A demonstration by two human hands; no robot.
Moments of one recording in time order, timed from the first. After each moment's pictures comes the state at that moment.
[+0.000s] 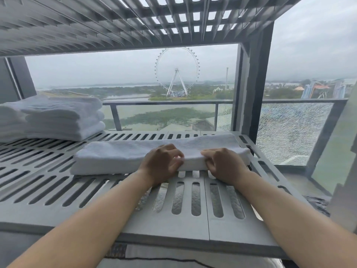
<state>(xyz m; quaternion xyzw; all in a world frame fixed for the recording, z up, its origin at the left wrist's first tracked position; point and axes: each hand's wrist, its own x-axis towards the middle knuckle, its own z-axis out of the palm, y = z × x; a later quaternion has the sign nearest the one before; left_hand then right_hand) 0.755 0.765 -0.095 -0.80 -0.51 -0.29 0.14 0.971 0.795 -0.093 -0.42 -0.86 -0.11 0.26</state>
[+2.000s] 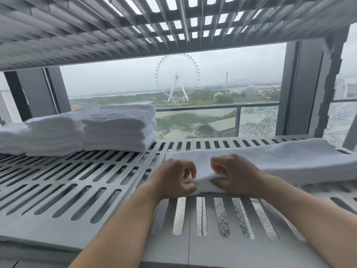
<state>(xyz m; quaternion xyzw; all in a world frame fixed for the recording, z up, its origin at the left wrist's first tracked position) 0.513 0.735 -0.079 -0.84 -0.46 -0.28 0.01 0.726 0.777 -0.082 -0.33 -0.91 -0.06 0.26</state>
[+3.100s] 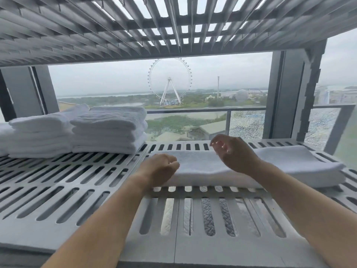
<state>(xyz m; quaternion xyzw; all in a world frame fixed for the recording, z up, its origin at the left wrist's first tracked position) 0.514 0.745 -0.057 -0.76 -0.62 -0.21 -0.08 0.745 0.795 -0.051 -0.42 -0.82 0.01 0.39</state>
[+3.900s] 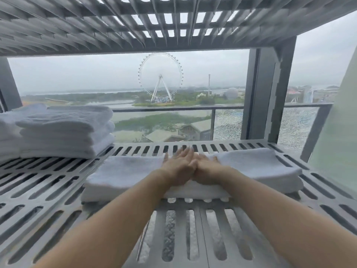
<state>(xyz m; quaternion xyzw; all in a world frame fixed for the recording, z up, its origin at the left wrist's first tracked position) 0.659 0.832 -0.084 -0.81 -0.58 -0.05 -0.02 0.790 0.851 -0.086 -0.55 -0.83 0.06 0.03</state>
